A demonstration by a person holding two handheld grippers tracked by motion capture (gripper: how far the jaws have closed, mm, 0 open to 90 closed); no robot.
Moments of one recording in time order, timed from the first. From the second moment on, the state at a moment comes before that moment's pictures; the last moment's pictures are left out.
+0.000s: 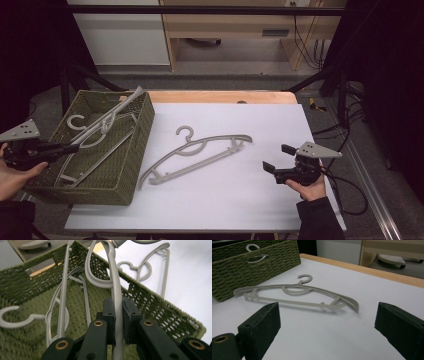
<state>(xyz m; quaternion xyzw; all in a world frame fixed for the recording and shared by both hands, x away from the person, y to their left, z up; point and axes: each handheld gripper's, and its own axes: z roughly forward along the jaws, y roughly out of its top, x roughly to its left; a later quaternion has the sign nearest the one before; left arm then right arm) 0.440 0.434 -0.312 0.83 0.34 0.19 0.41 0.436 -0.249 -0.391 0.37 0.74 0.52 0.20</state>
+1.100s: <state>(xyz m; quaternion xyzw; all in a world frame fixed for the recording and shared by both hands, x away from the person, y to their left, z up) 0.459 0.413 -0.371 0.86 0.35 0.15 0.33 0.436 -0.248 -0.391 0.37 0.74 0.52 0.19</state>
